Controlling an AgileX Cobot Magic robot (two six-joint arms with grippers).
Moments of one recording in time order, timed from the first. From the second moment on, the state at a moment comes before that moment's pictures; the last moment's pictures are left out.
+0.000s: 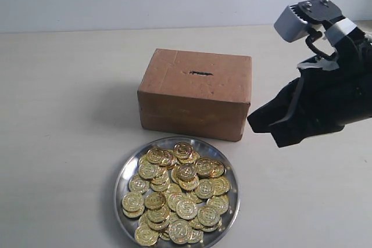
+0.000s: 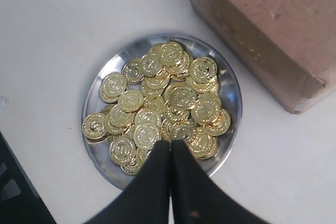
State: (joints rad) left arm -0.28 0.00 -0.20 -1.10 0.53 1.61; right arm 0.25 1.20 -0.71 0.77 0.76 -0.80
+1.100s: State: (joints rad) left arm -0.28 0.00 -0.19 -1.10 0.54 1.67; right arm 0.62 1.74 -1.05 0.11 0.68 -0.33
